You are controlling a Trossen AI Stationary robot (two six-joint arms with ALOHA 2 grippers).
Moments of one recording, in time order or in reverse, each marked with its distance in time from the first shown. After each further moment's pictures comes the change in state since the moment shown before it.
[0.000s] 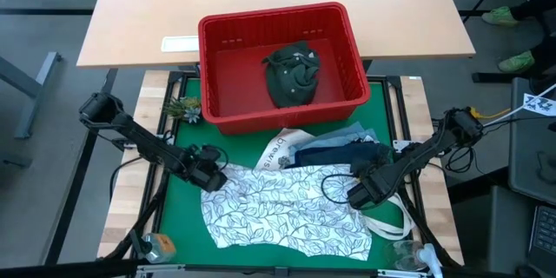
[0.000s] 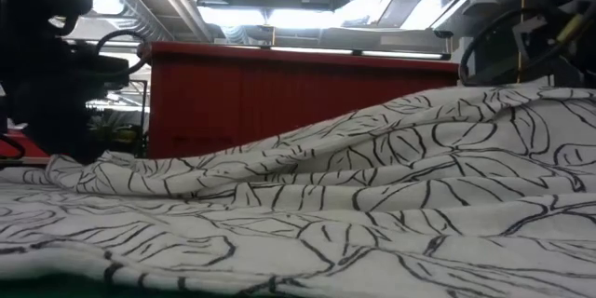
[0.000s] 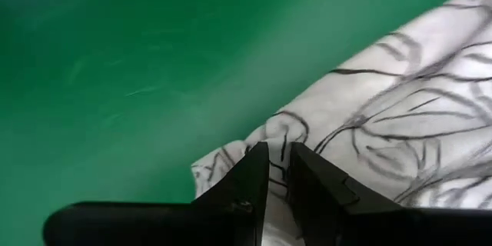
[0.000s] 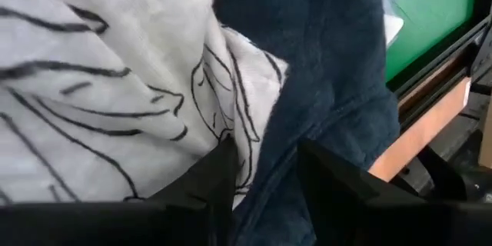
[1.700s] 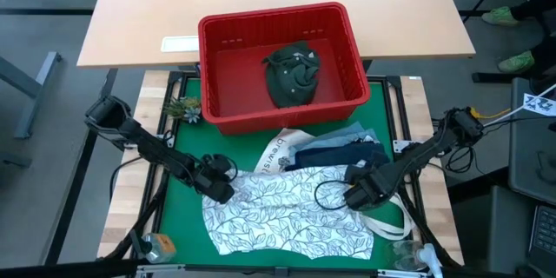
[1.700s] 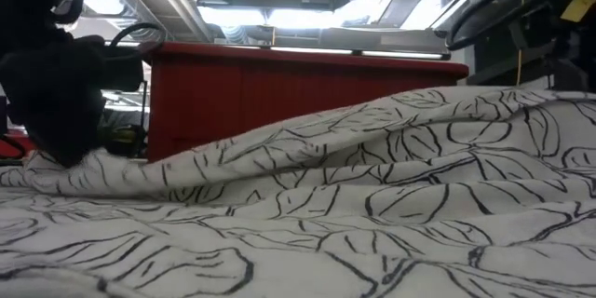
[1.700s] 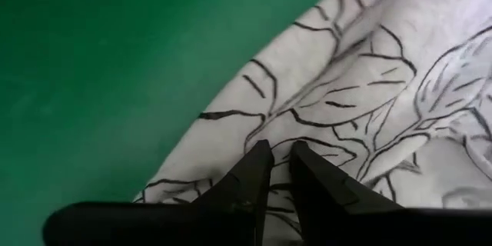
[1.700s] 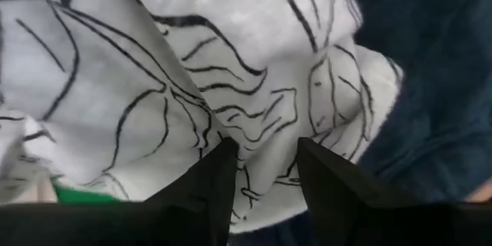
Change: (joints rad) left arm -0.035 0.123 0.006 0.296 0.071 0.105; right arm -0.002 0.000 0.041 0.142 -0.102 -0.089
